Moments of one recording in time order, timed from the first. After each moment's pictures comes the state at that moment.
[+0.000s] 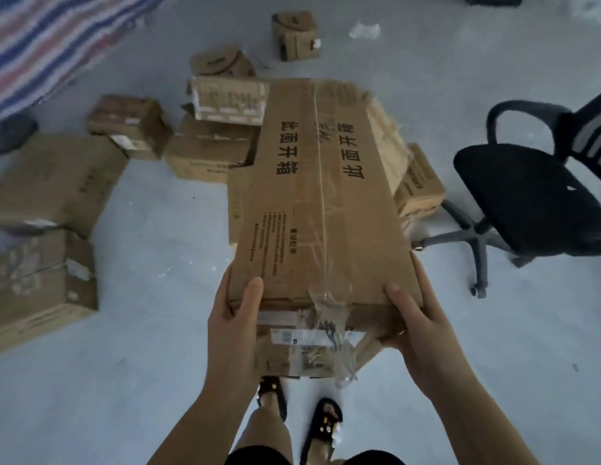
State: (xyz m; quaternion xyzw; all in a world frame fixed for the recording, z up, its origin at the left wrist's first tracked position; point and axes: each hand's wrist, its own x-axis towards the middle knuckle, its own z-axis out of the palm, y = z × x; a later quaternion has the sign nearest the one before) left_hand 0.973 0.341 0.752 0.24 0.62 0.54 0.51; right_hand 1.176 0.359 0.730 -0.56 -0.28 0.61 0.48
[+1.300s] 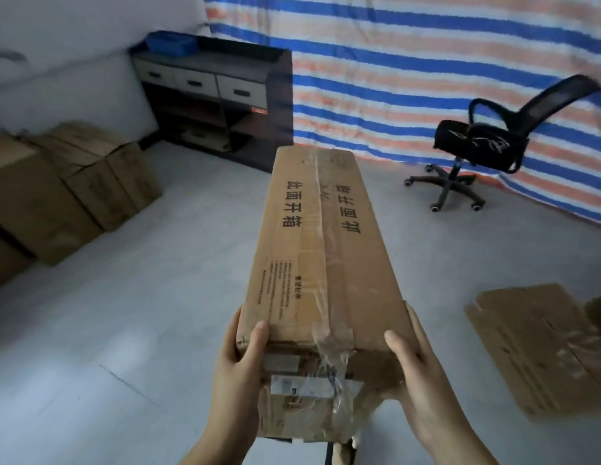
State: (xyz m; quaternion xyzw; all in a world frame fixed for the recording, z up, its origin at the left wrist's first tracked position) left_hand 0.531 -0.341 0.761 -0.36 0.53 0.75 -0.15; right_hand 0.457 -0.155 0.730 -0.07 -0.65 0.75 -0.14
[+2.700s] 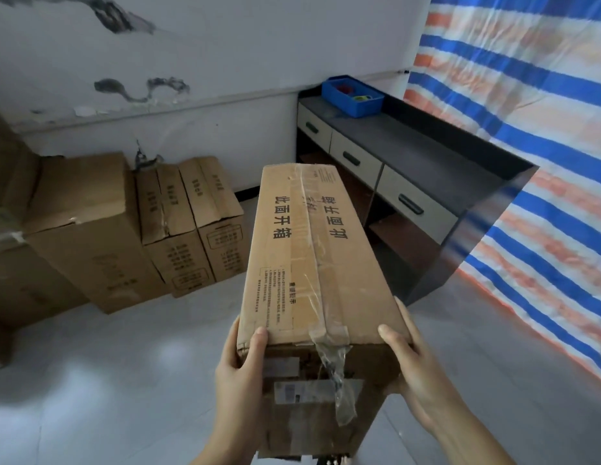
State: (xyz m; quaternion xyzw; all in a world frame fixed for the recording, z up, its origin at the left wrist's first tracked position) left_hand -0.159 -0.939 0.752 -0.49 0.37 0.69 -0.39; right_hand -0.348 -0.842 0.730 0.16 -0.65 0.61 -0.43
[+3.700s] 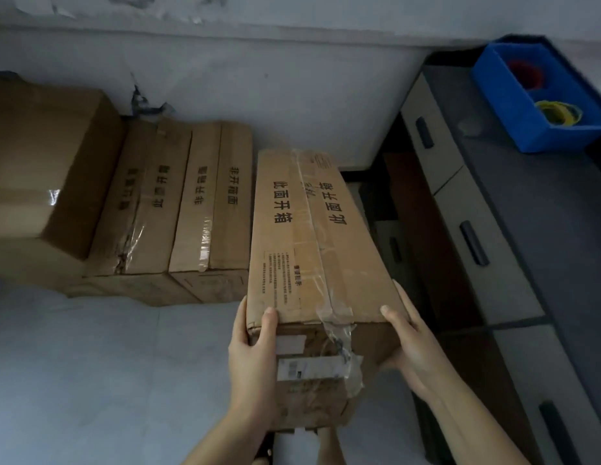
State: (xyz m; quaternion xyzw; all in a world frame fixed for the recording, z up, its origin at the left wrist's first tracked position) left_hand -0.497 -1.479 0.627 -0.64 0.21 0.61 -0.43; right_hand -0.704 -1.459 0.619 0.19 -0.65 0.46 -0.57
